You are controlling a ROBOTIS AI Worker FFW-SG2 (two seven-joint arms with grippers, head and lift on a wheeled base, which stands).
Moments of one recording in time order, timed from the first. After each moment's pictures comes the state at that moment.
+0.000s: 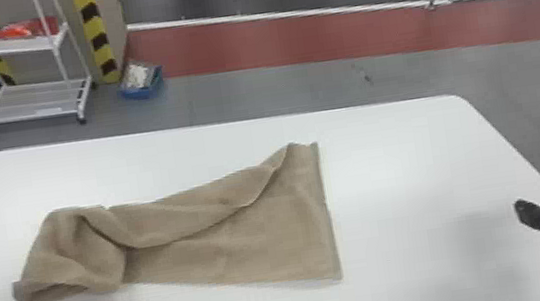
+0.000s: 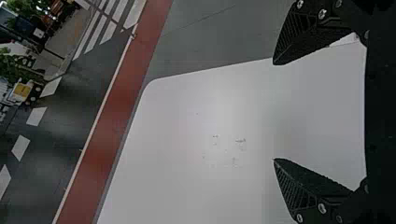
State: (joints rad) left arm 0.43 0.01 0.56 -2.32 0.29 0.86 -0.18; right arm 0.20 -0.14 -0.51 -2.06 0.56 0.79 0.72
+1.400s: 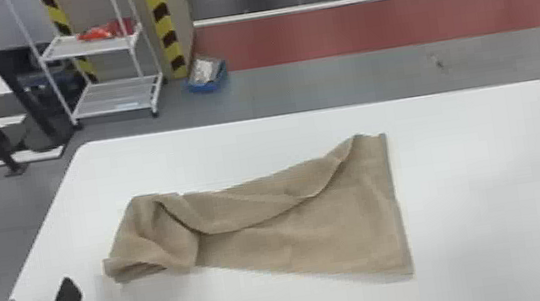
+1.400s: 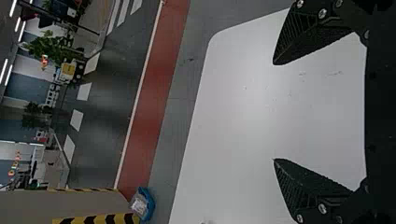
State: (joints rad) left arm 0.49 0.01 0.47 -1.91 0.24 0.22 -0.15; right arm 0.06 -0.12 -0.36 -2.19 0.52 0.98 0.79
